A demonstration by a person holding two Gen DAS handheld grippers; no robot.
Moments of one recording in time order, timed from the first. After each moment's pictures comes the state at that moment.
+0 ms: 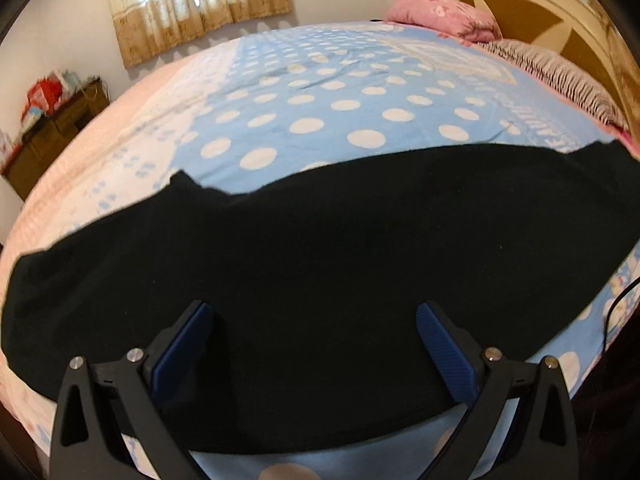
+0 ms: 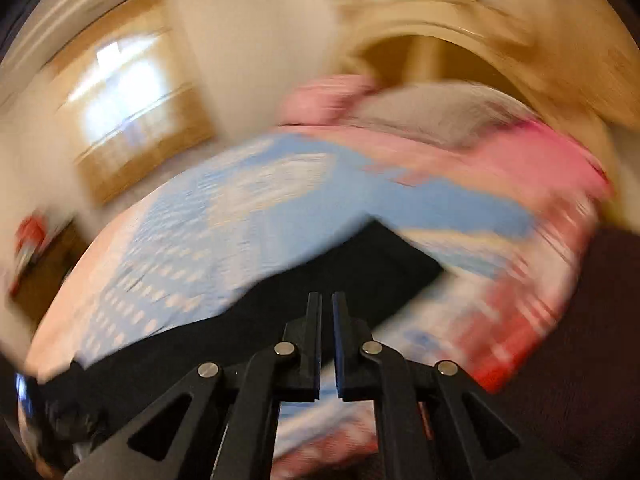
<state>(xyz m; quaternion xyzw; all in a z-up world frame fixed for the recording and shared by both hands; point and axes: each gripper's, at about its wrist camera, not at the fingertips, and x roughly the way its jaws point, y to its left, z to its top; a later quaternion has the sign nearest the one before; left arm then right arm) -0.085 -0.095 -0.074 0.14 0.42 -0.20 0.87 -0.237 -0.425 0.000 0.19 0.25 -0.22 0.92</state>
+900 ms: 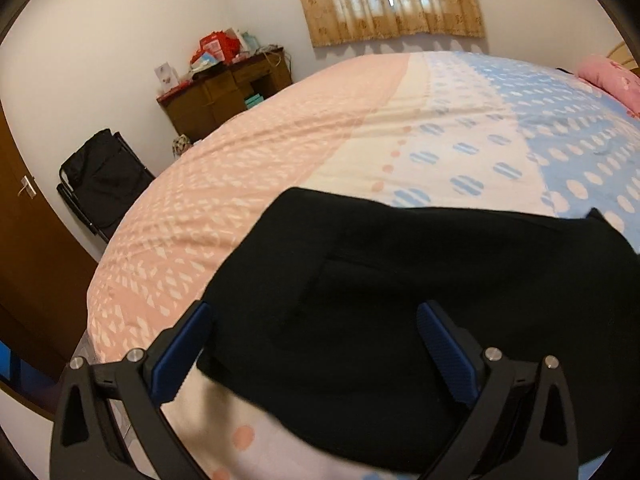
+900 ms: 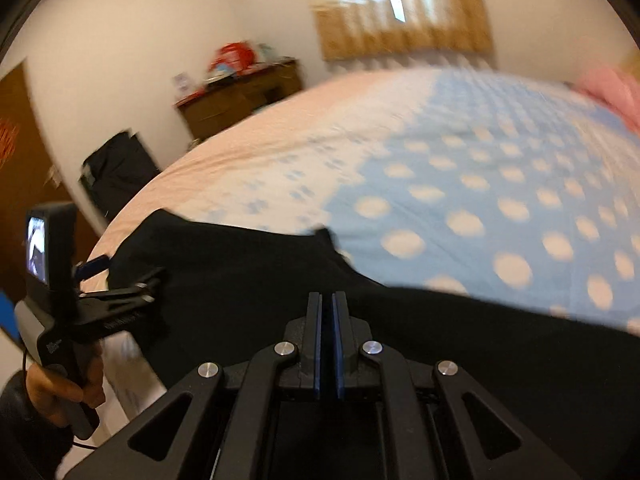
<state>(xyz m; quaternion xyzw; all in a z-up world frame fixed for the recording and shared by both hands) -0.027 0.106 -0.065 0.09 0.37 0.10 0.92 0.002 -0.118 -0.078 0.03 0.36 0.15 0.92</state>
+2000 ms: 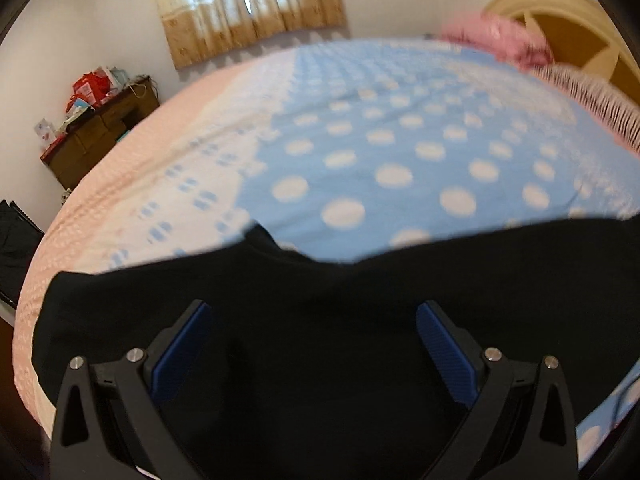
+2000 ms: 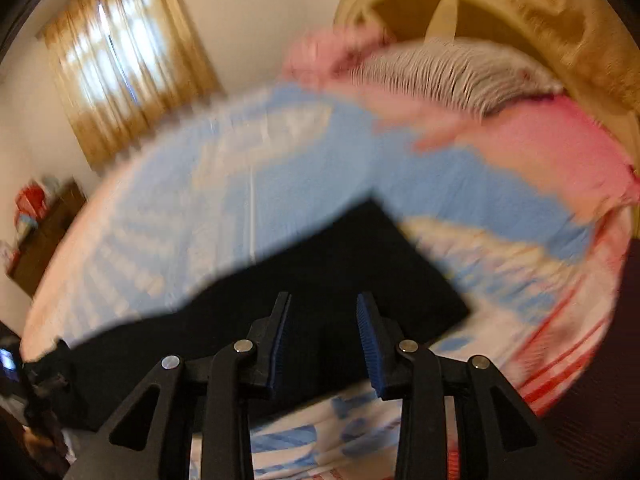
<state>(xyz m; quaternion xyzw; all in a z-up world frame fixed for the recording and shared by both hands) -0.032 -0.090 -0.067 0.15 0.40 -0.10 0.90 -0.244 -0.520 -0.012 0.21 0.26 -0.27 0.90</state>
